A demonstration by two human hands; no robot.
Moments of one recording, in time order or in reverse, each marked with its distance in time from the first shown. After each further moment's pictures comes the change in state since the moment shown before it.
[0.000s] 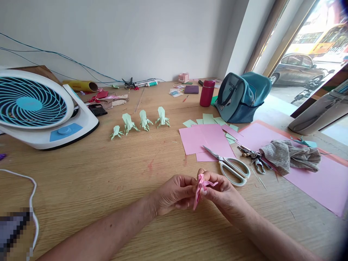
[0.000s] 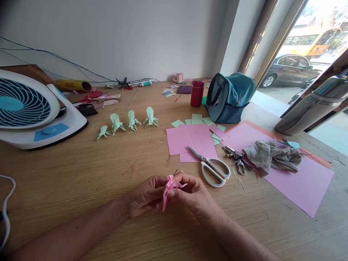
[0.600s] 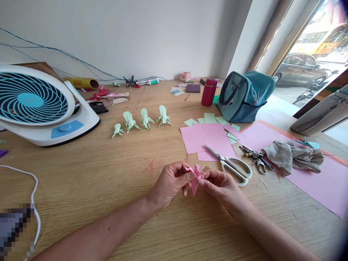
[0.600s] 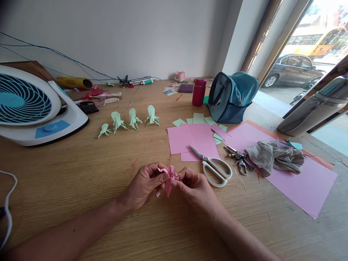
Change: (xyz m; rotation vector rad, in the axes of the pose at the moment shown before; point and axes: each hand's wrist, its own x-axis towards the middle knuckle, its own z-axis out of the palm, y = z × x) left_hand 0.006 0.000 -0.003 0.186 0.322 0.393; right_hand 0.010 -0.003 -0.003 -0.184 0.130 0.038
